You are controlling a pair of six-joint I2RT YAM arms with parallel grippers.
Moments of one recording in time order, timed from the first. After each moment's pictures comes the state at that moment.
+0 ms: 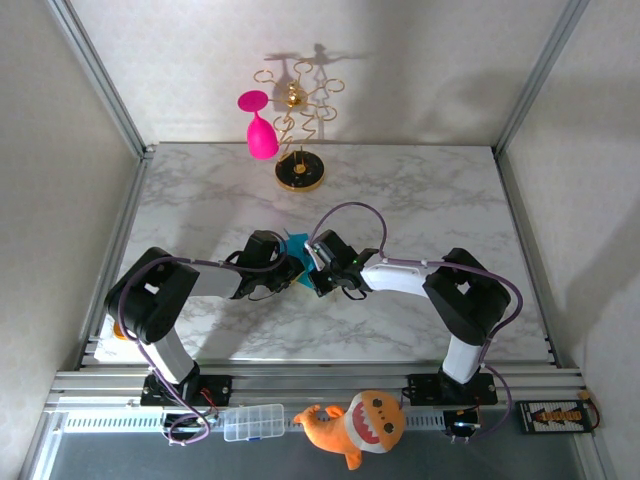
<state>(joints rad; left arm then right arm) -0.52 1.72 0.65 0.27 0.34 -1.21 0.88 1.78 0.99 -0.20 -0.06 0.24</state>
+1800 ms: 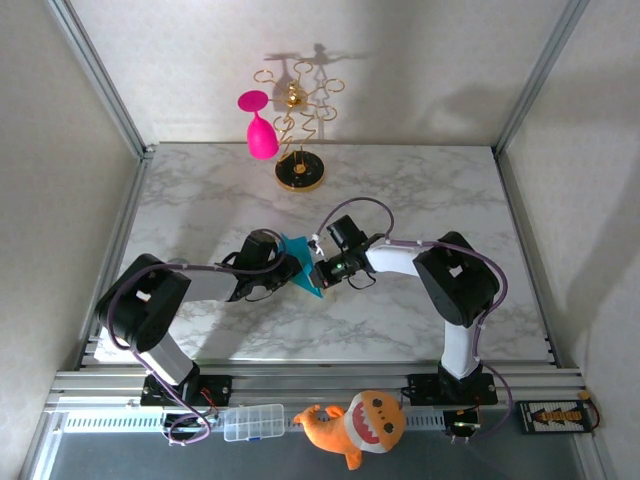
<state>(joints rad) -0.52 1.65 0.63 0.26 0.28 -1.09 0.70 1.89 1.04 -0.21 -0.54 0.20</state>
